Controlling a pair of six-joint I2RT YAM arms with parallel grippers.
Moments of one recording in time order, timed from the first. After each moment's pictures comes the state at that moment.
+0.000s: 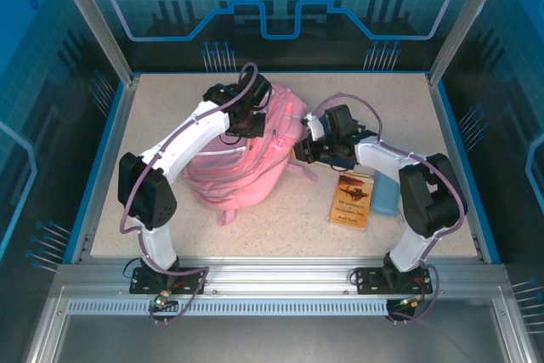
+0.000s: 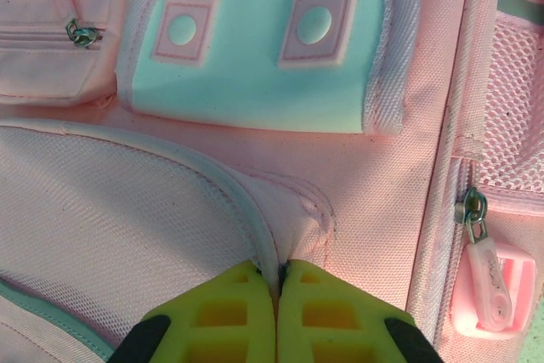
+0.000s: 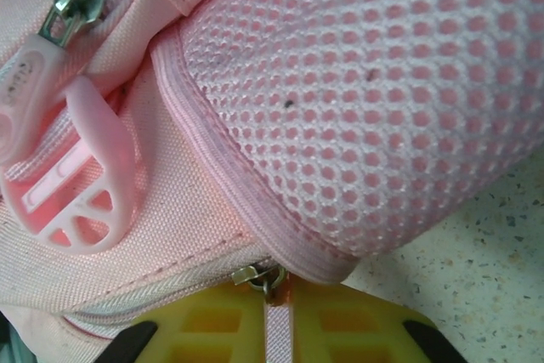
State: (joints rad) left arm -0.52 1.84 1.78 -1.10 -0.15 -0.45; right arm 0.38 1.71 1.06 -0.21 -0.61 0.11
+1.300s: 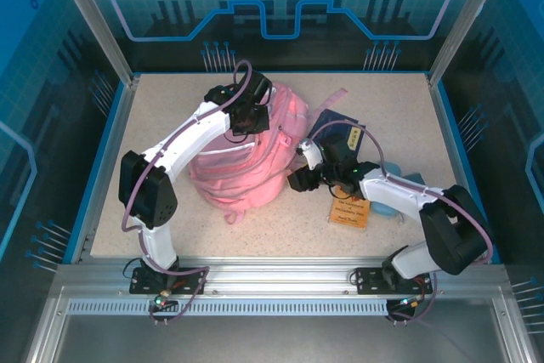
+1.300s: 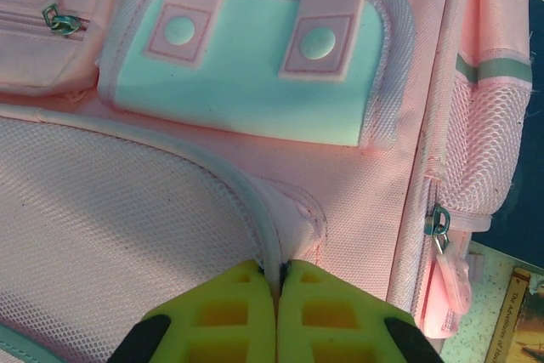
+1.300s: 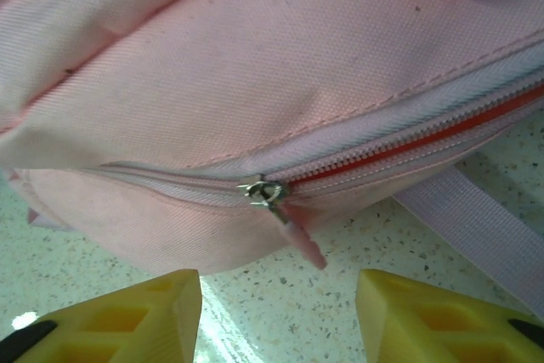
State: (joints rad) left arm -0.51 1.85 1.75 -0.98 -0.11 -0.64; right arm 0.56 1.46 0.76 -0.09 -0.37 0.10
